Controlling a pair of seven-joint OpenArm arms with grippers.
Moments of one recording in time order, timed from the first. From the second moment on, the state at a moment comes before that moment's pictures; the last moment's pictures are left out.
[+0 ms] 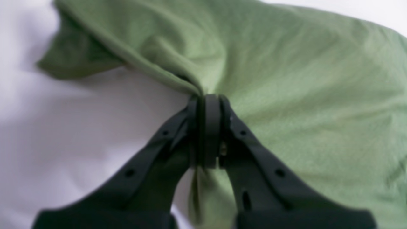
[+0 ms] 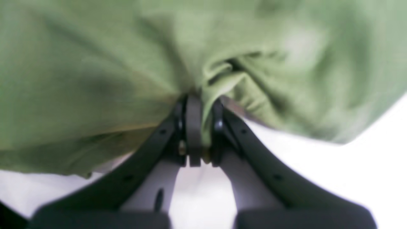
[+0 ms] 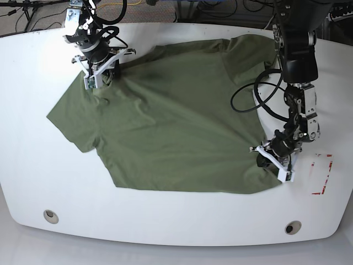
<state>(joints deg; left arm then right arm) -20.5 -13.6 -9.0 63.9 -23.4 -22.2 39.8 -27.5 4.4 15.0 109.9 18.8 18.1 -45.6</state>
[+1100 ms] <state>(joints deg) -20.6 -17.1 -18.1 100.5 -24.6 -22.6 54.4 -2.5 15.6 15.7 107.5 20.2 18.7 -45.6</state>
